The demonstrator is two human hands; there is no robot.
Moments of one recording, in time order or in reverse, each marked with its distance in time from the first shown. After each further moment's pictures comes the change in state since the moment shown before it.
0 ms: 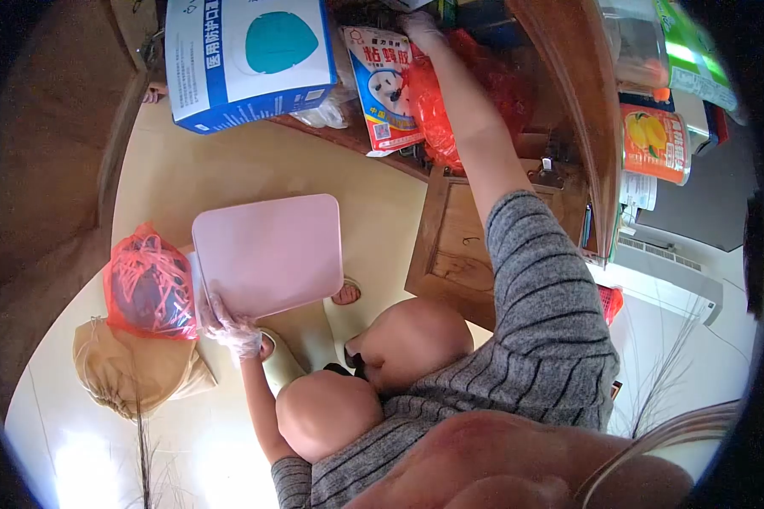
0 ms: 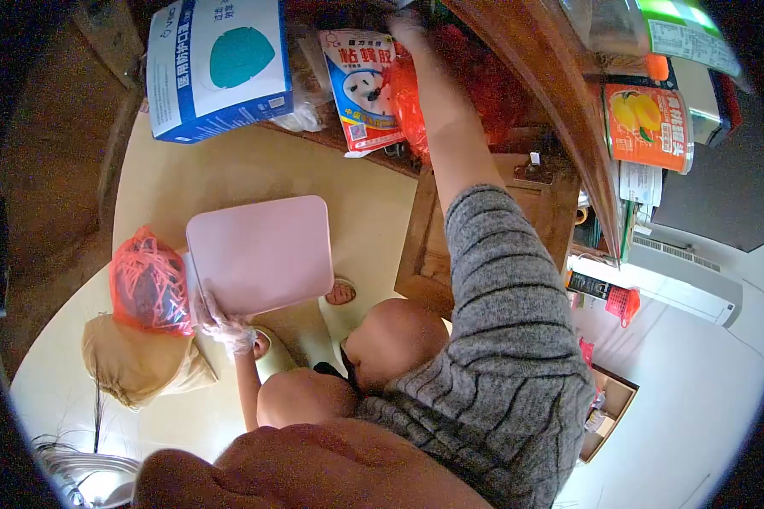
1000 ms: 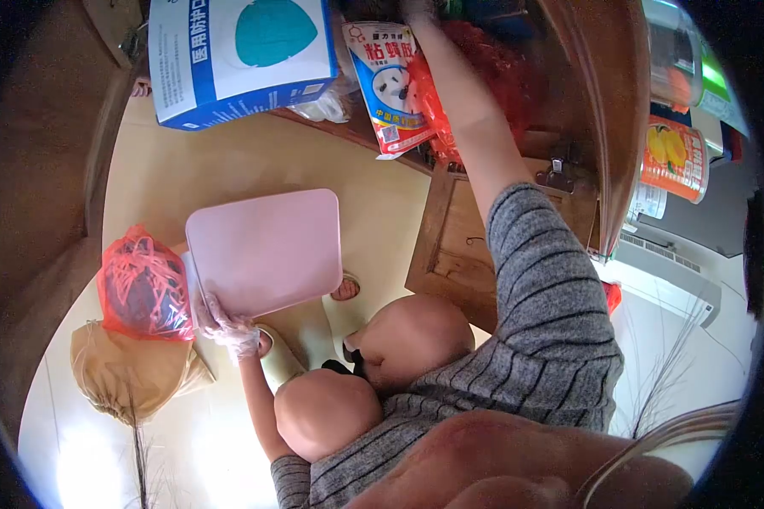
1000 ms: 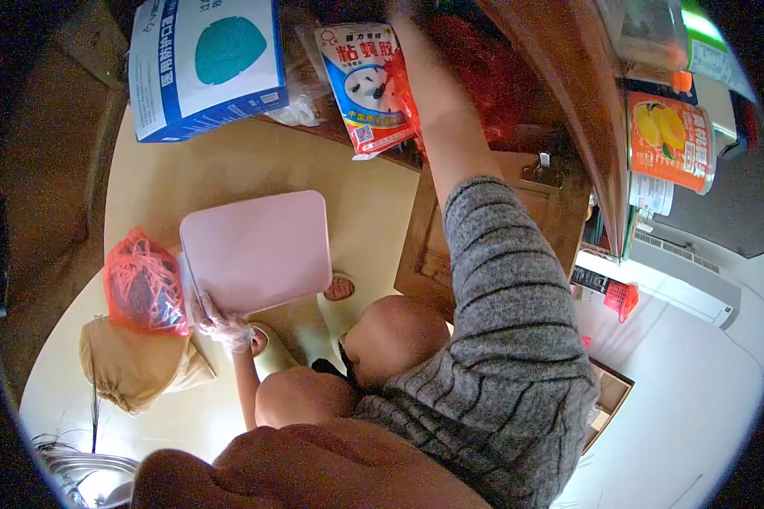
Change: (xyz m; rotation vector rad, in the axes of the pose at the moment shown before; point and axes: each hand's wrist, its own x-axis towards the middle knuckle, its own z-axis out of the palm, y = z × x) left_hand -0.012 -0.008 0.008 0.079 -0.025 0.000; right_hand -0.012 -0.045 -0.008 -0.037 0.297 -0.148
